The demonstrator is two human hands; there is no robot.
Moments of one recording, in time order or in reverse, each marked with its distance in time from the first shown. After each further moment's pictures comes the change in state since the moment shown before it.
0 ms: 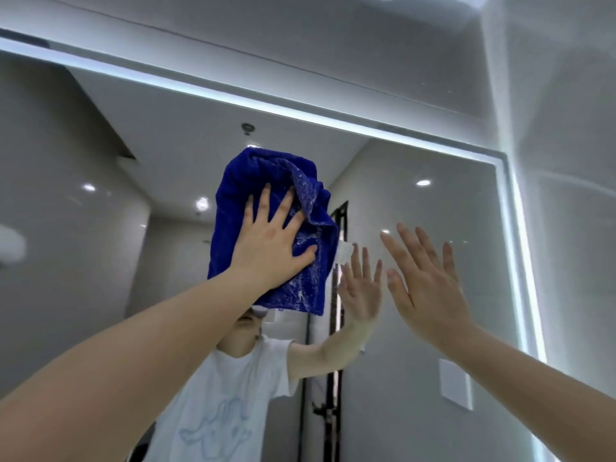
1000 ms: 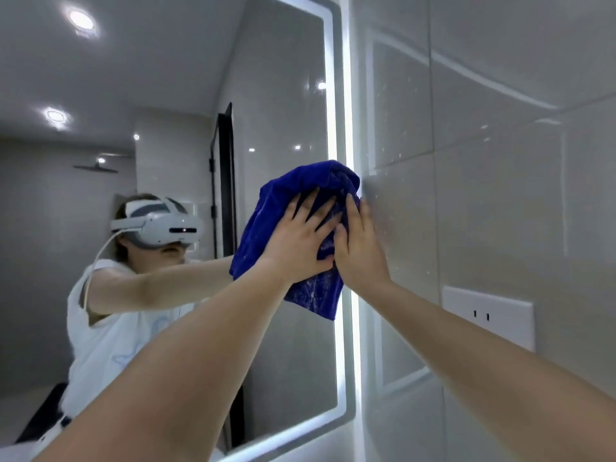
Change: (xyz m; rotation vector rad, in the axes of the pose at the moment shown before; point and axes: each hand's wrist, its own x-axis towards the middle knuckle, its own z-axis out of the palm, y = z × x) left_hand -0.014 0.385 0.064 -0.162 -0.195 0.447; right_hand -0.141 0.218 0.033 0.443 -0.071 0.485
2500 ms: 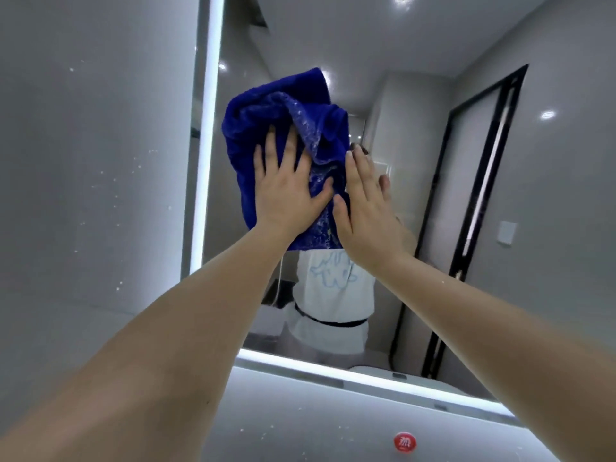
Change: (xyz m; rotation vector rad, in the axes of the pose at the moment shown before) left_hand -0.490 -0.440 -0.106 0.135 0.086 -0.842; right_hand -0.175 -0.530 0.300 0.137 -0.283 -0.583
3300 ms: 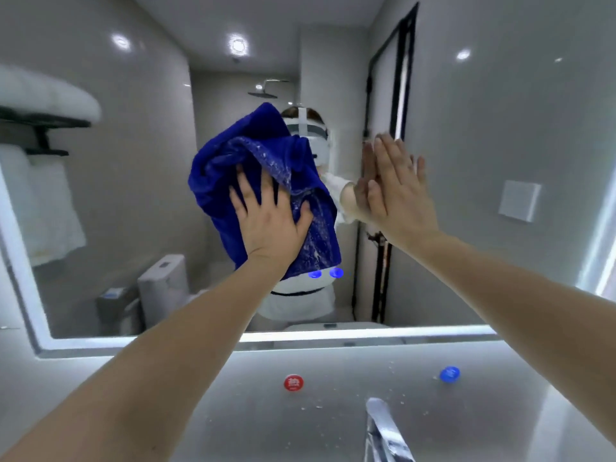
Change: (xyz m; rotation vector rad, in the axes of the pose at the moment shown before) left_hand -0.088 0.235 0.038 -0.016 -0.150 0.018; right_hand -0.129 0.231 -0.142 -0.325 0.042 0.184
